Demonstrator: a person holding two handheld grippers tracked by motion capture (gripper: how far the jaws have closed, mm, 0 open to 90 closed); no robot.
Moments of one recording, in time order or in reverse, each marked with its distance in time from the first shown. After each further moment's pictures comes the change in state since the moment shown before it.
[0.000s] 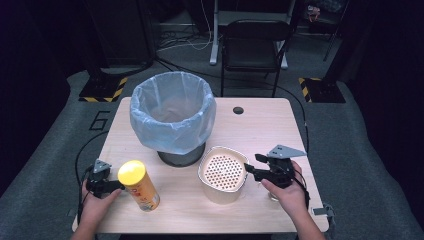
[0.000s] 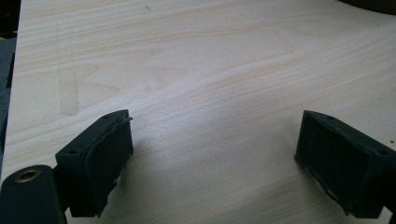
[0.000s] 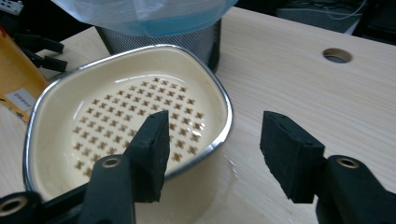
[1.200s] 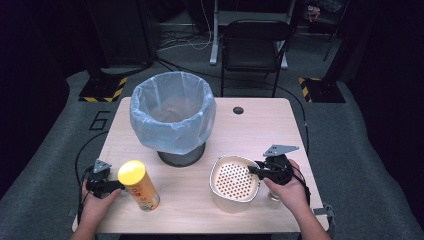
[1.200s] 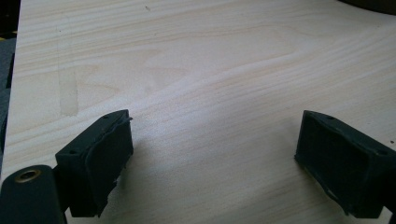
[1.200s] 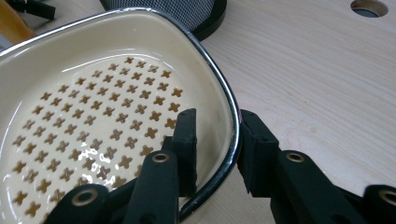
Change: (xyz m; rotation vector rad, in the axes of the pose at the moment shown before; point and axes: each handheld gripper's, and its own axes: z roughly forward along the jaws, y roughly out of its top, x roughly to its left) left arm 0.000 0.000 0.000 0.003 0.001 0.004; right arm -0.020 -0.010 0.013 0.182 0.043 -0.040
